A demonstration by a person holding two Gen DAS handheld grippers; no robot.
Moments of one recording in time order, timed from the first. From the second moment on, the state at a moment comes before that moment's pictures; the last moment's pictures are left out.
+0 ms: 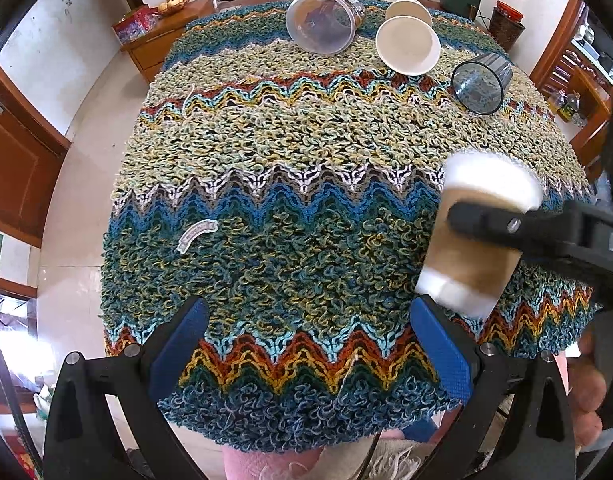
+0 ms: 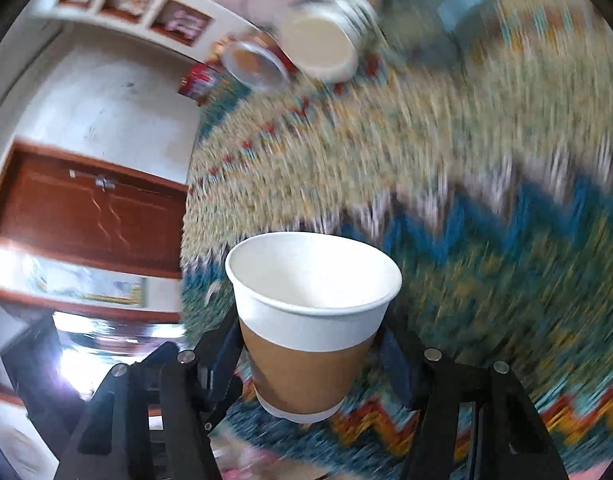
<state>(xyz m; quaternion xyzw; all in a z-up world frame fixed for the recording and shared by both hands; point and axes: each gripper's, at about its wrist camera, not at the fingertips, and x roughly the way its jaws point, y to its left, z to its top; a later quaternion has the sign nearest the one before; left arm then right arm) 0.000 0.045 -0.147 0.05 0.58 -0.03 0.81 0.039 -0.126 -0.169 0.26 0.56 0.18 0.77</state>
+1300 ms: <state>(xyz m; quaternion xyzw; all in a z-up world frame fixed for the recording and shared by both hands) -0.012 0.046 -0.103 0.02 0.51 -0.02 0.86 -0.025 -0.105 -0.130 -0.02 0.38 0.11 0.92</state>
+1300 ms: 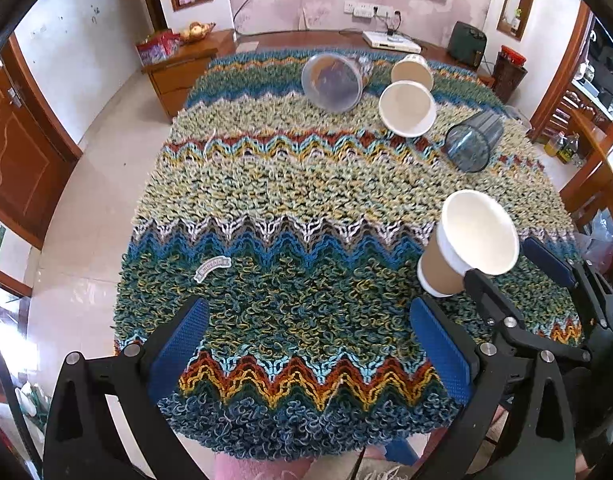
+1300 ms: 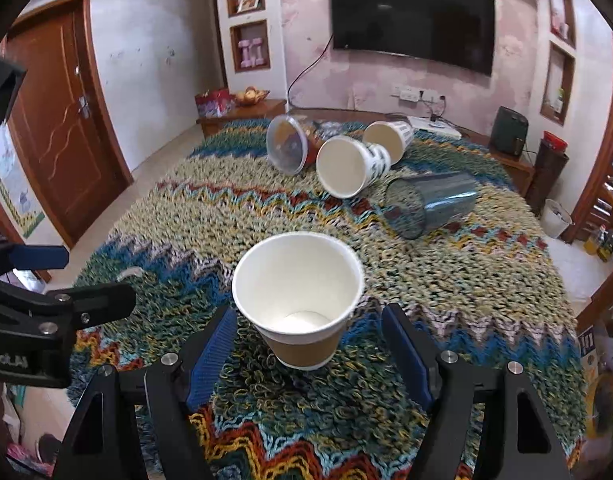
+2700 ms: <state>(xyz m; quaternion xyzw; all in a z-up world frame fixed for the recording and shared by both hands) -0.023 0.001 0.028 0.00 0.41 -0.03 0.91 -0.059 -0.159 0.052 0.03 0.31 0.01 0.95</state>
